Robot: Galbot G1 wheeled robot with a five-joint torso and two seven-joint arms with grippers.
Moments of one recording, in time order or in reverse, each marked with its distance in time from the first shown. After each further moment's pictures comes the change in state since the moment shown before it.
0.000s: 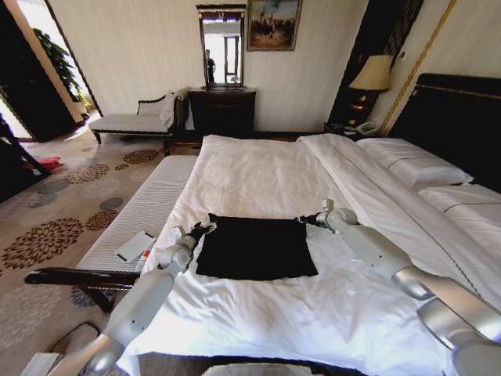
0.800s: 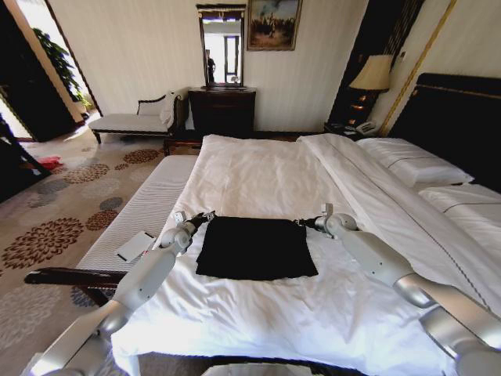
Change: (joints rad) left arm -0.245 0.004 0.130 0.247 -0.060 0.077 0.073; right arm -0.056 -0.009 0.032 0.051 -0.021 0.023 0.011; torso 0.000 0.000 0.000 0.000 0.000
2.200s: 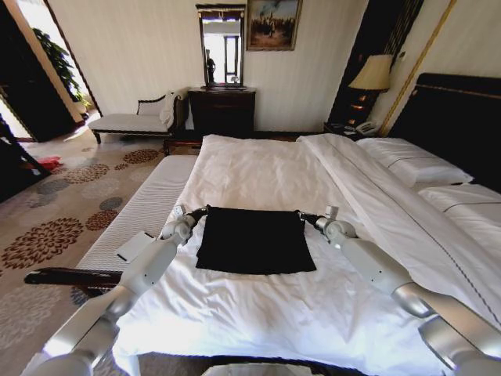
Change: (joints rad) left arm -0.116 -0.034 0.028 0.132 -0.038 -0.063 0.041; right arm -0.089 0.014 0.071 0.022 -0.017 0.378 -0.013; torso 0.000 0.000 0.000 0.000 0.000
